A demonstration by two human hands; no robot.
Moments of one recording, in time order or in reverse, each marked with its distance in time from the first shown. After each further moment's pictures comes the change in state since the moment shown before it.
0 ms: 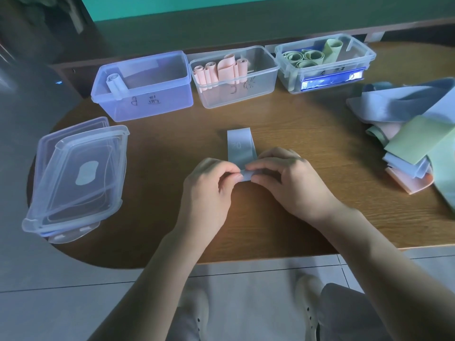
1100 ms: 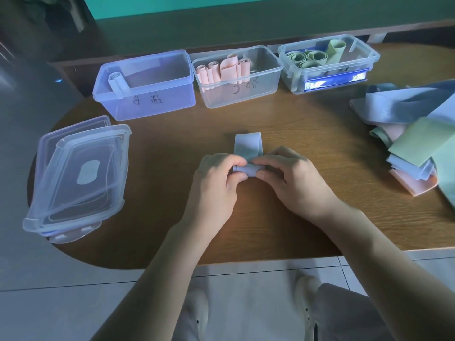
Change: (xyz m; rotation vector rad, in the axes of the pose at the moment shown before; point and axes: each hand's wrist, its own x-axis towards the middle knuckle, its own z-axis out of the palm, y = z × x) left_hand 0.009 0.004 0.005 0.003 -0.066 -0.037; right_hand 0.002 -0.001 0.003 0.011 0.022 0.023
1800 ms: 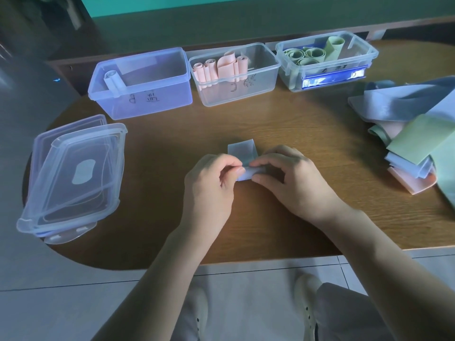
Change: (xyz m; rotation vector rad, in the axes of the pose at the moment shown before) left_hand -0.006 0.000 0.003 -0.031 0.131 -0.019; right_hand -0.004 -0.002 -0.006 0.011 -0.020 0.013
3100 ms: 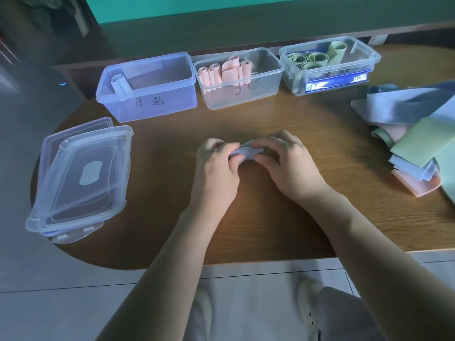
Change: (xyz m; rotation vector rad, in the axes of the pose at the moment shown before) left_hand 0.028 -0.010 0.019 0.129 -0.060 -0.086; right_hand 0.033 0.005 0.014 -0.057 0.093 0.074
